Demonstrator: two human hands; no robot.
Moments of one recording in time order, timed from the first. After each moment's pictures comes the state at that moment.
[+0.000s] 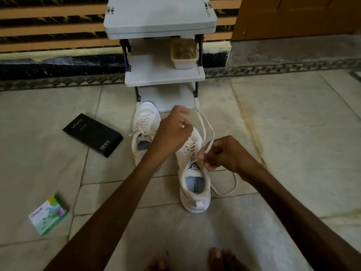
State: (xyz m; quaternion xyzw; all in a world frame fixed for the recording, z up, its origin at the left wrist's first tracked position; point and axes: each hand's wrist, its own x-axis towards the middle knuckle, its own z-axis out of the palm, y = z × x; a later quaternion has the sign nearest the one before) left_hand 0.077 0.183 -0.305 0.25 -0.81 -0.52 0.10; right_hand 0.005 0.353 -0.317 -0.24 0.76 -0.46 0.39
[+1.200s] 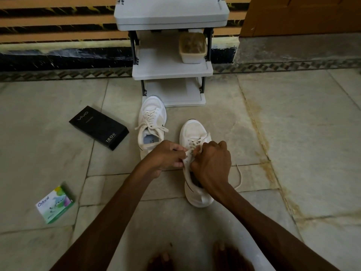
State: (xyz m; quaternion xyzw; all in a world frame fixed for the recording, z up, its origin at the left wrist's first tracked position) left_hand 0.126 0.178 -0.352 0.36 -0.64 -0.67 -0.09; right_hand 0.072 0.308 -0.362 -0.26 0.94 -0.21 0.00
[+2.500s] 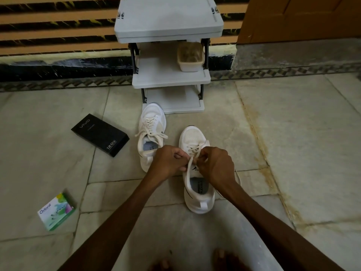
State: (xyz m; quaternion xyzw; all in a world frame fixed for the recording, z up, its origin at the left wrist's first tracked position) left_hand 0.122 0.185 -0.366 0.34 -0.76 -0.56 -0.01; right_hand 0.046 0.318 -0.357 -0.24 0.93 -0.24 0.14
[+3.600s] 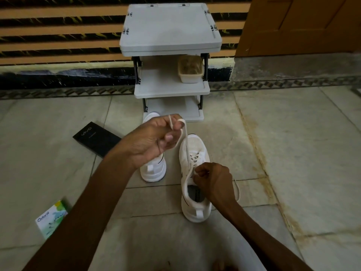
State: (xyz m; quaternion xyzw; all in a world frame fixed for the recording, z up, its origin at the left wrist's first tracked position) left_hand 0.126 0.152 -0.238 0.11 -0.55 -0.83 -0.02; right_hand 0.062 0.332 -0.359 -0.21 0.90 -0.33 0.16
